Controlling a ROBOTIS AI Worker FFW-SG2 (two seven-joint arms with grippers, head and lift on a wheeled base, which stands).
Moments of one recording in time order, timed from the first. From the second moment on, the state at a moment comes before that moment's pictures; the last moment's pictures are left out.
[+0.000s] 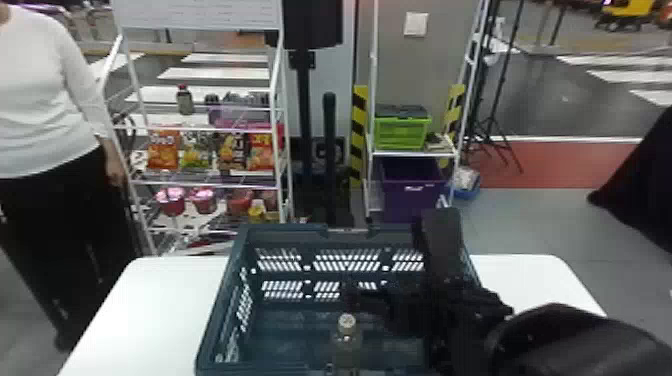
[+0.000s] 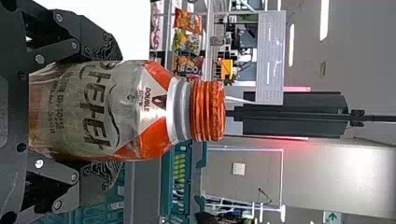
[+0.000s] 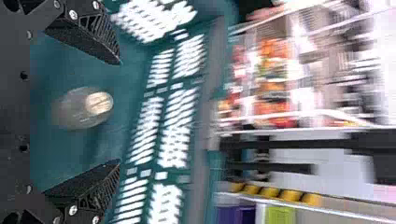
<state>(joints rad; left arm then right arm) 0.78 0.45 -0.36 -1.99 0.11 -0.40 0.50 -0.07 0.00 0.25 -2.14 -0.25 1.15 -0.09</state>
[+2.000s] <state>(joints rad) 0.82 0.44 -0.35 -2.22 0.02 -0.12 0.63 1.03 -0.08 -0.04 -2.24 -0.22 -0.18 0.14</state>
